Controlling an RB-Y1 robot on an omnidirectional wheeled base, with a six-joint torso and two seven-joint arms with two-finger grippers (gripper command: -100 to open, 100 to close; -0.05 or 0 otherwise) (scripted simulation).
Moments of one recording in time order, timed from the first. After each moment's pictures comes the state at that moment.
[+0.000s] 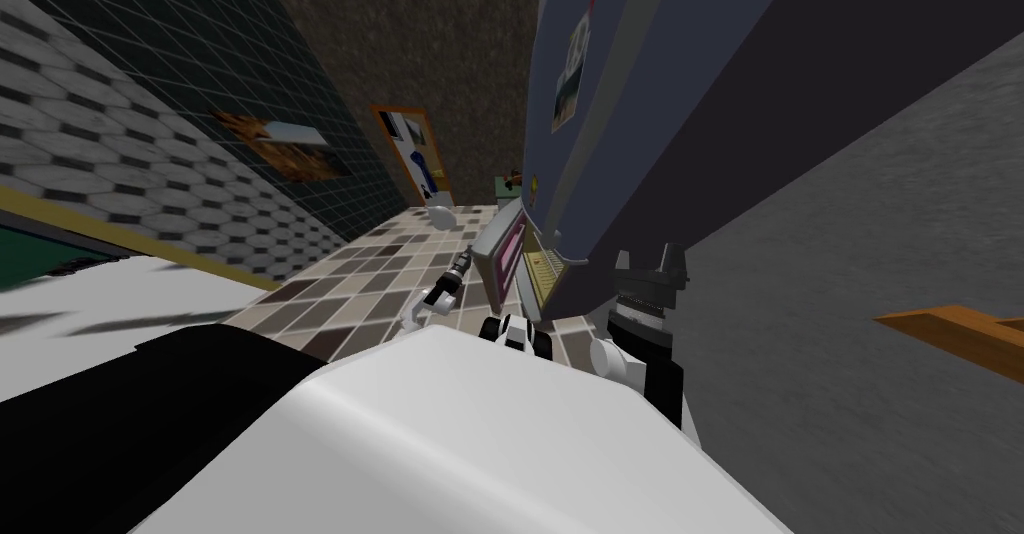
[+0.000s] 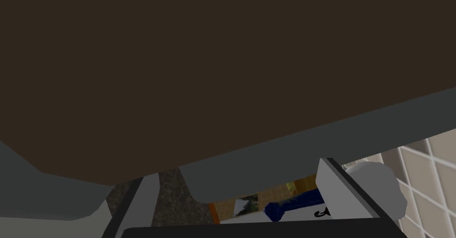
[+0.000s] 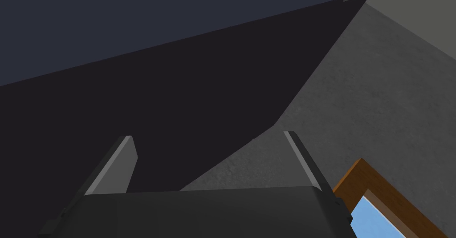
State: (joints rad) left arm 0.34 0.34 -0.01 -1.84 0.02 -0.11 -0.03; right arm 0.52 -0.01 0.05 -2.35 -0.06 -0.40 -0.05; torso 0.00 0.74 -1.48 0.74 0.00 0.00
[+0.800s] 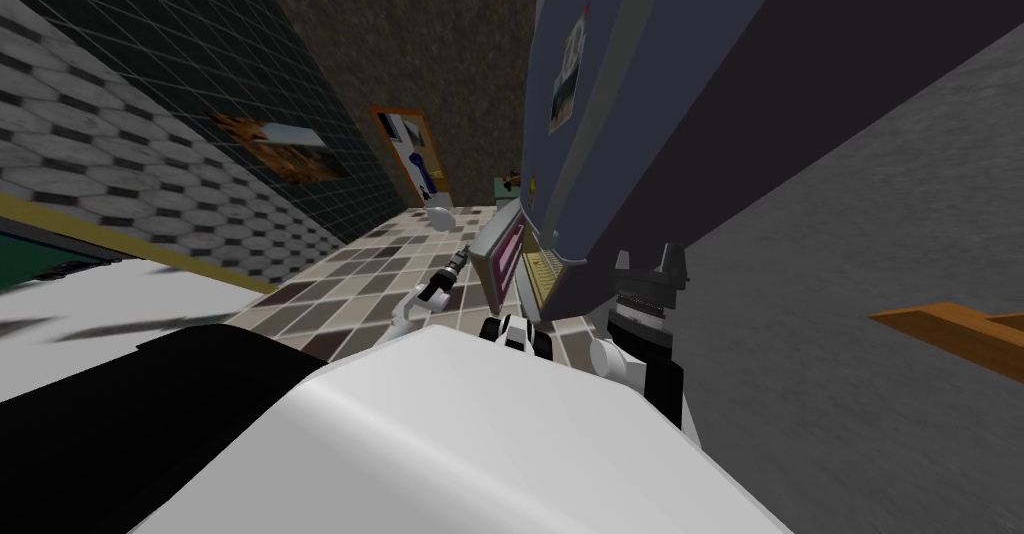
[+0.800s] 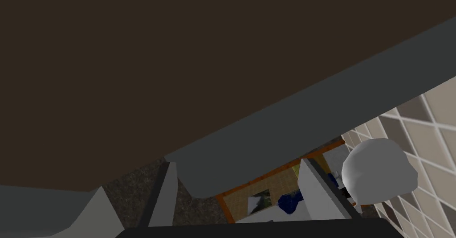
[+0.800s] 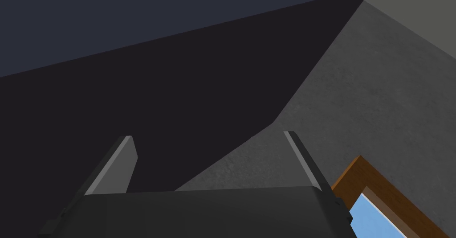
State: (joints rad) left arm 0.34 0.41 0.02 -1.88 -0.01 0.00 -0.05; right arm 0.52 -0.01 0.05 -2.35 -0.06 -0.40 -0.05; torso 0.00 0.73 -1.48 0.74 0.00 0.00
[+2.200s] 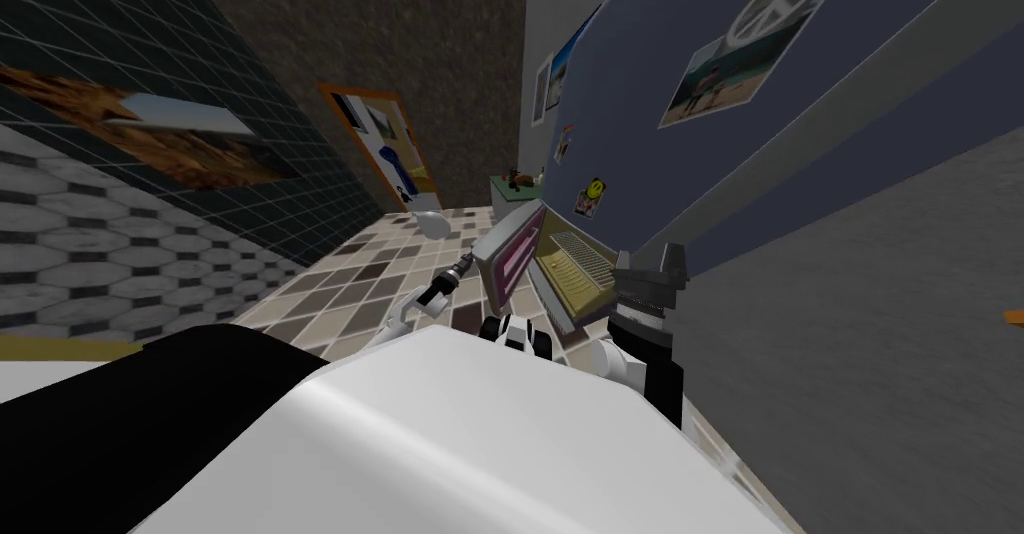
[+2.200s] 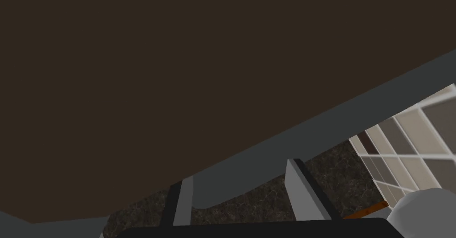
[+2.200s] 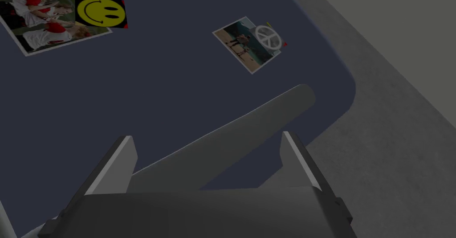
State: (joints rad) left arm 0.37 0.52 -0.08 -1.93 0.01 -0.05 -0.03; right arm 0.52 -0.01 0.05 -2.35 -0.06 -0.40 -0.05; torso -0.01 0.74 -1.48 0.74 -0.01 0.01
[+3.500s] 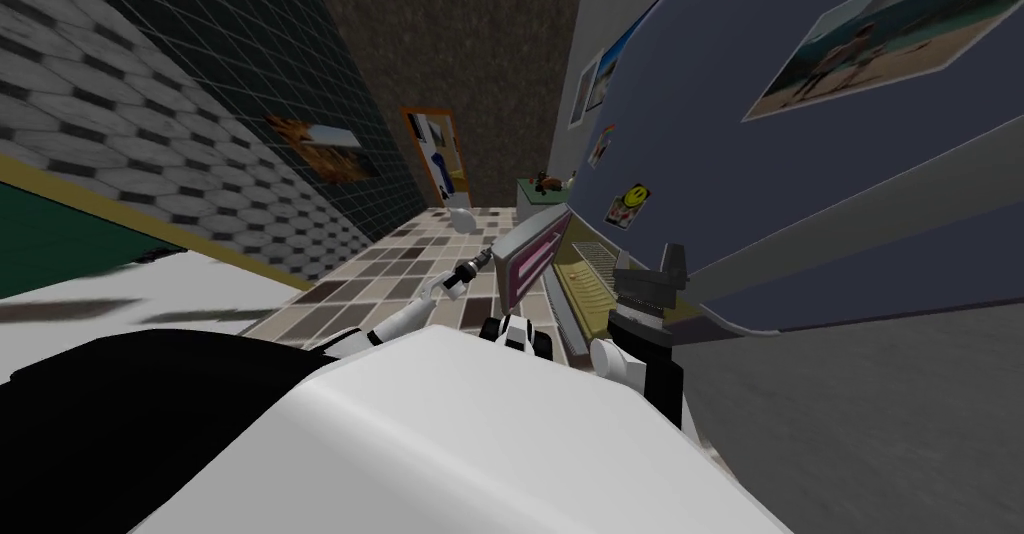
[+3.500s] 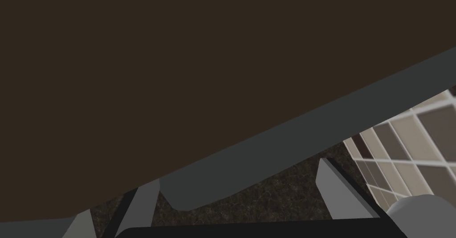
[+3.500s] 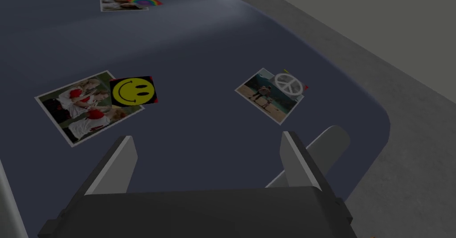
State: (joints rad) left arm 0.04 0.60 -0.32 -1.65 -0.01 -0.13 0.12; right arm 0.52 -0.01 0.05 -2.35 -0.06 -0.40 -0.05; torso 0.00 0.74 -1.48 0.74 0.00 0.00
